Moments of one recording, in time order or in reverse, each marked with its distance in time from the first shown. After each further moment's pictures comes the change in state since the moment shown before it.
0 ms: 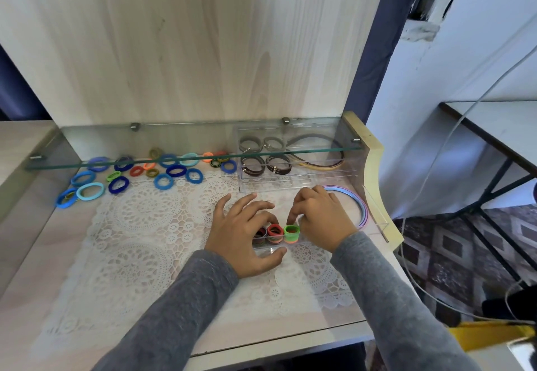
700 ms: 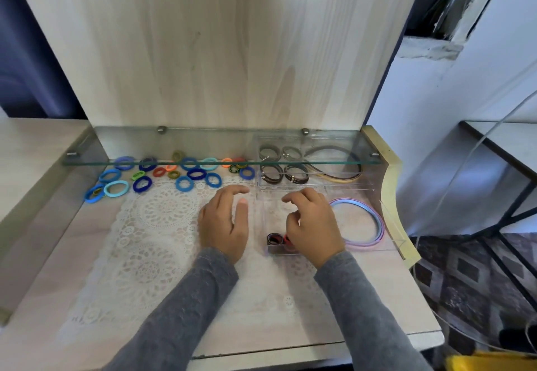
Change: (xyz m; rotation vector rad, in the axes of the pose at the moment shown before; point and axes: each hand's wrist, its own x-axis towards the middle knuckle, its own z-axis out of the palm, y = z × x) left_hand 0.004 -0.015 -0.020 -0.391 0.467 -0.451; right_hand 0.013 -0.037 0.026 0.299 0.404 0.052
